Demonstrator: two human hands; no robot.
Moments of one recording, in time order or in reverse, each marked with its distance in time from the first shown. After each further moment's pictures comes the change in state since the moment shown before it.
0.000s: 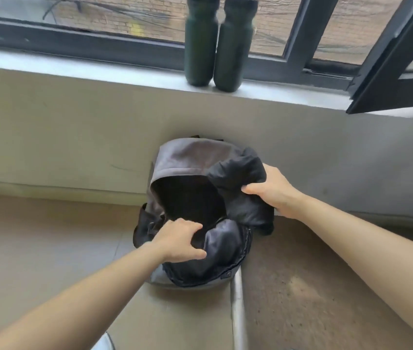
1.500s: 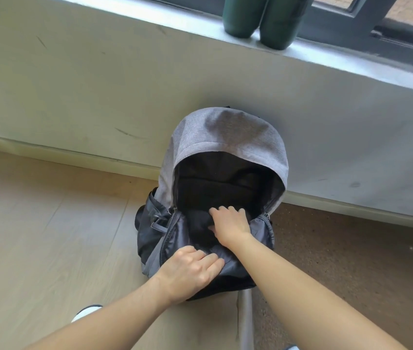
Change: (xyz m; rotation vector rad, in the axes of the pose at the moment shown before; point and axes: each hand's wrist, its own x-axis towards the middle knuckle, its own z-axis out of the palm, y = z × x) left_hand -0.030 -0.017 0.129 0.318 0.658 0.557; right_hand 0.042 0.144 0.181 -1.274 -0.270 -0.069
